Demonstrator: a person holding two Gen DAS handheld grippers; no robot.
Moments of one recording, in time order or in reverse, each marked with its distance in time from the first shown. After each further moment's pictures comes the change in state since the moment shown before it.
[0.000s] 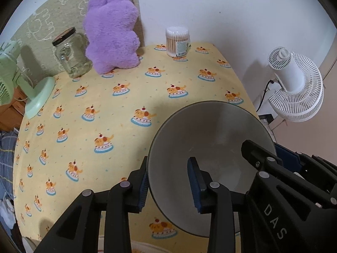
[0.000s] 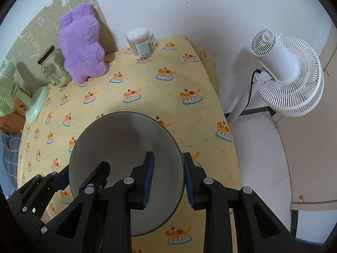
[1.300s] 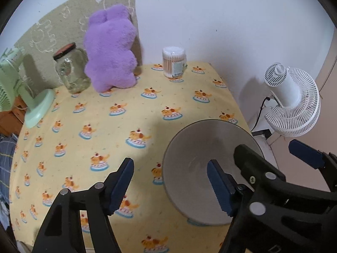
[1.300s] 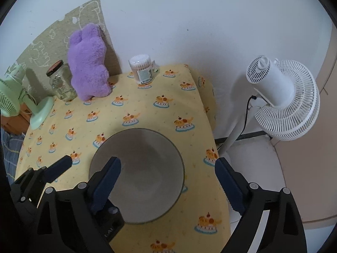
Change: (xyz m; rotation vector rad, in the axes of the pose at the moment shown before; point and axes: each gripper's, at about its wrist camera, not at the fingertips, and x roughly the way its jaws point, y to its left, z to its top) left arm 0.002 -0.011 0.012 -0.015 -0.115 -0.015; right arm -0.017 -0.017 0.015 -0.054 -0.157 0.010
